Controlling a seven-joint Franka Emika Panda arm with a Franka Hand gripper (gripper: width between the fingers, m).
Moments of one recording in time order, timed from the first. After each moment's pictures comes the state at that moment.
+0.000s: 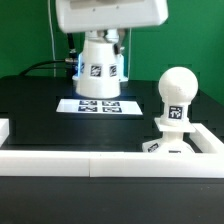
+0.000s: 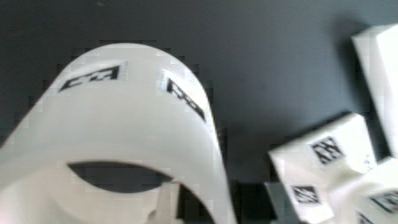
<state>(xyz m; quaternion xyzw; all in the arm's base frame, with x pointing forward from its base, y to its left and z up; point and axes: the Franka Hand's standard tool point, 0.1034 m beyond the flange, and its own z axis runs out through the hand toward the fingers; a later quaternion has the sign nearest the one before) 0.484 0.000 0.158 -0.97 0.23 0.02 0.08</state>
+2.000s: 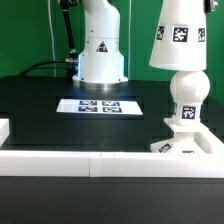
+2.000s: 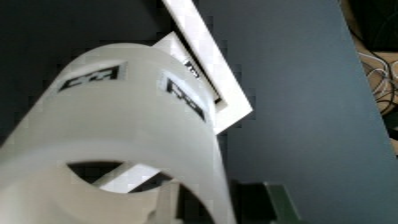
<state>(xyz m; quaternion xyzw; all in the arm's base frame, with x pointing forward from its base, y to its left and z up) 0.607 0.108 0.223 -0.96 0.26 0.01 0.10</state>
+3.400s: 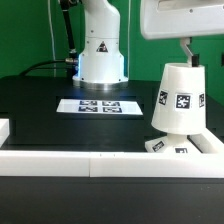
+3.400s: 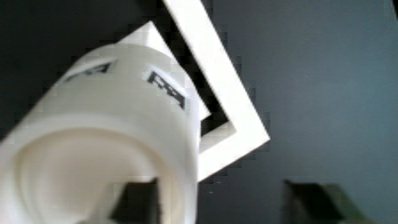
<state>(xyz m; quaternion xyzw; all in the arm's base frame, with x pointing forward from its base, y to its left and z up) 0.609 0.122 0.157 -0.97 0.24 0.01 0.07</state>
